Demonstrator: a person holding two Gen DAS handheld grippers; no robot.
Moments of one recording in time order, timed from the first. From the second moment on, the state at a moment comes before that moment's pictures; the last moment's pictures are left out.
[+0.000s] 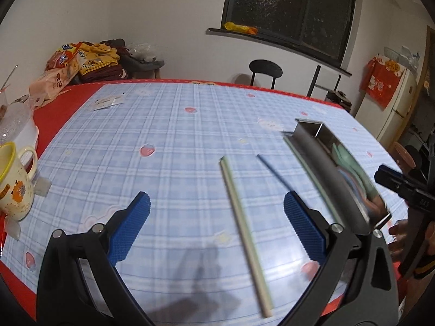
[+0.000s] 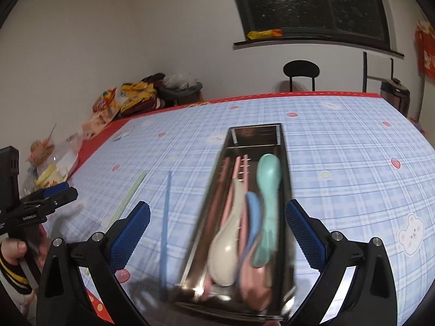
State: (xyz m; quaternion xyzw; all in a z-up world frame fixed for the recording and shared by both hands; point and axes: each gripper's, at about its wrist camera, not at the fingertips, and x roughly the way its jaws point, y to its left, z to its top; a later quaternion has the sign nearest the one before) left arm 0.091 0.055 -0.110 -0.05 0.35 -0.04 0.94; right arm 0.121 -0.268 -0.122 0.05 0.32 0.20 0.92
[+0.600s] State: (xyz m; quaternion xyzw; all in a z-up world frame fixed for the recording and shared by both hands) left arm 0.085 0.091 -0.137 -0.08 0.34 -0.07 0.94; right arm 0.121 -0.171 -0.139 -0.06 0.39 0.23 0.89
